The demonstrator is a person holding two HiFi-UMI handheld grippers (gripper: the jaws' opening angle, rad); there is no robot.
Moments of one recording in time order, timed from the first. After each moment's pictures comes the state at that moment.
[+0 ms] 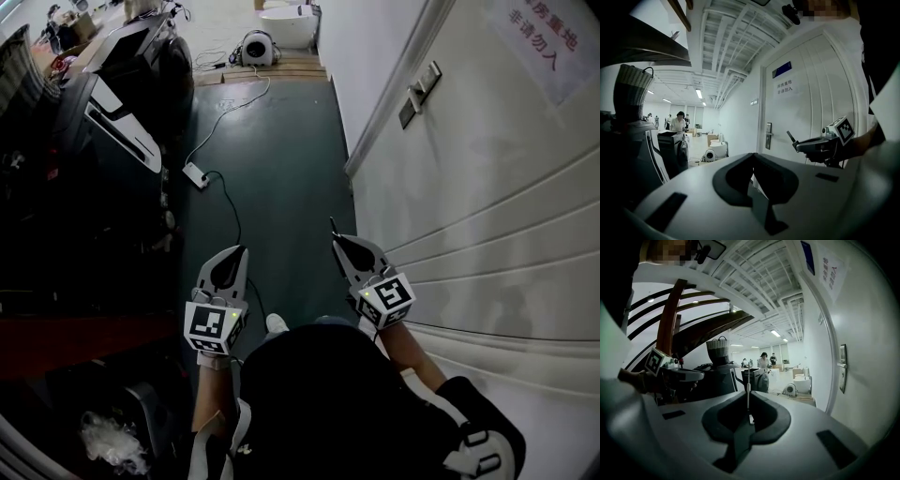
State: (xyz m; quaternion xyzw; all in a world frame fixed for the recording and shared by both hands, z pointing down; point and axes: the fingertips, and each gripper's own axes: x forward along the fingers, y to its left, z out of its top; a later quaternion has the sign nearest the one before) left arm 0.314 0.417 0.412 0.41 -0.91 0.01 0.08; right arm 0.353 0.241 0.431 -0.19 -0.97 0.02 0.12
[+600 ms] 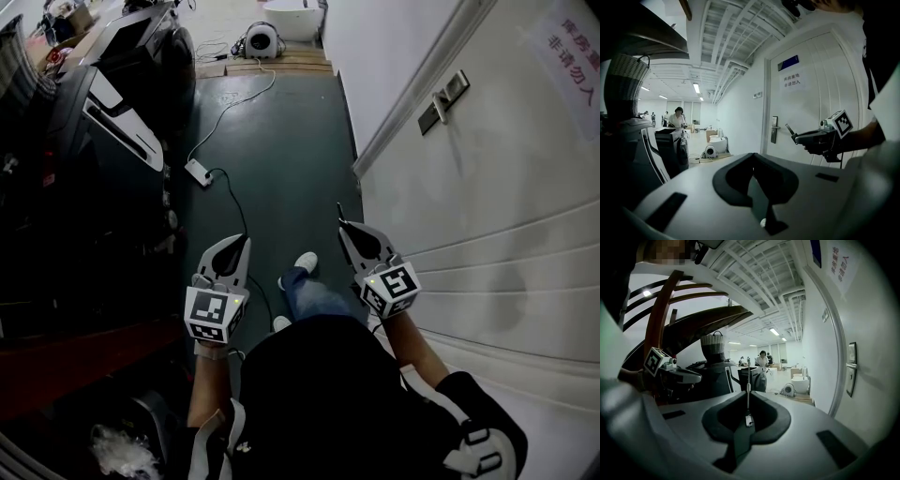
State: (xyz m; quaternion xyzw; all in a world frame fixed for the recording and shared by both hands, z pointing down) left arm 0.219 0.454 0.444 0.42 -0.90 0.03 0.11; right arm 0.258 0.273 0.447 -0.18 -0.97 0.01 0.13
